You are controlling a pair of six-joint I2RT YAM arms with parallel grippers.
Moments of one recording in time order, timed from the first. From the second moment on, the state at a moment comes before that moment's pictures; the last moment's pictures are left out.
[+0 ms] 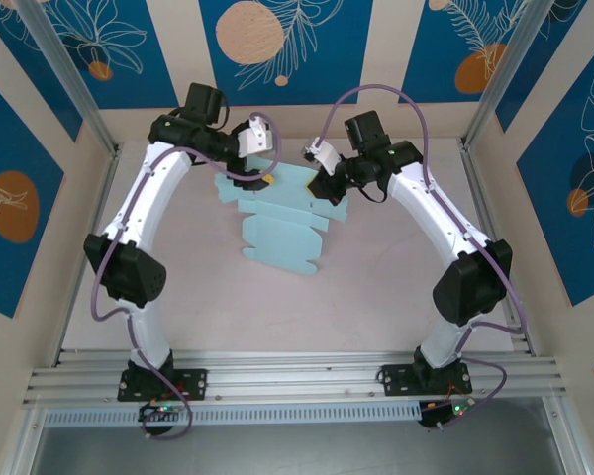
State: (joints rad) left arm -0.34 1.94 2.16 -1.11 0.69 1.09; right arm 0.43 1.73 1.75 -0.91 -0.56 -0.49
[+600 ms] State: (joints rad) left arm -0.41 2.04 2.22 -1.20 0.53 1.14; right arm 0.42 1.79 1.75 -0.90 -0.55 -0.49
